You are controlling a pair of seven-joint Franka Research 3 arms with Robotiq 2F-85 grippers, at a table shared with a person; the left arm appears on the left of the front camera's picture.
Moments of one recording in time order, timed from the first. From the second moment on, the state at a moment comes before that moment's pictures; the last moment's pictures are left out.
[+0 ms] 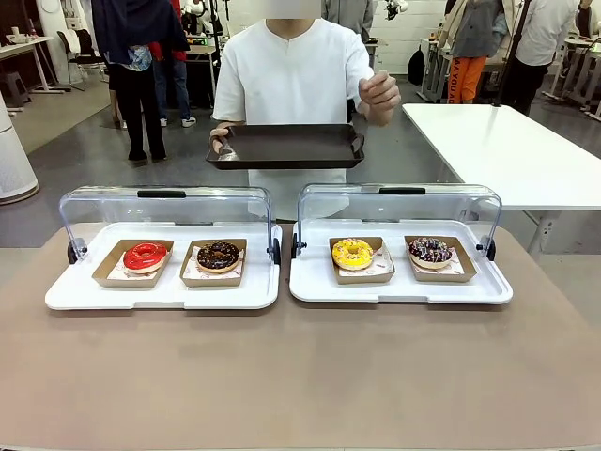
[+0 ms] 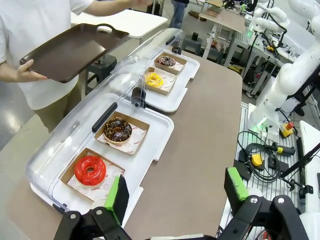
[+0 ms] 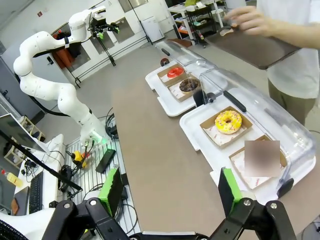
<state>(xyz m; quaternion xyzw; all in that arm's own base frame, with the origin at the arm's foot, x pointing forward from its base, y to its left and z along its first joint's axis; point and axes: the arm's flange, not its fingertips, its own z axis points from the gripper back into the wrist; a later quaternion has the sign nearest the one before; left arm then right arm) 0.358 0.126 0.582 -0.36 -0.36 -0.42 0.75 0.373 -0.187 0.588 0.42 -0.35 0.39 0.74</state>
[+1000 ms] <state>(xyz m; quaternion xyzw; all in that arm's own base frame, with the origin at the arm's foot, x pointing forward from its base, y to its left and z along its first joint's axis) 0.358 0.126 0.582 -0.36 -0.36 -0.42 0.75 0.373 -0.187 0.588 0.42 -0.35 0.39 0.74</state>
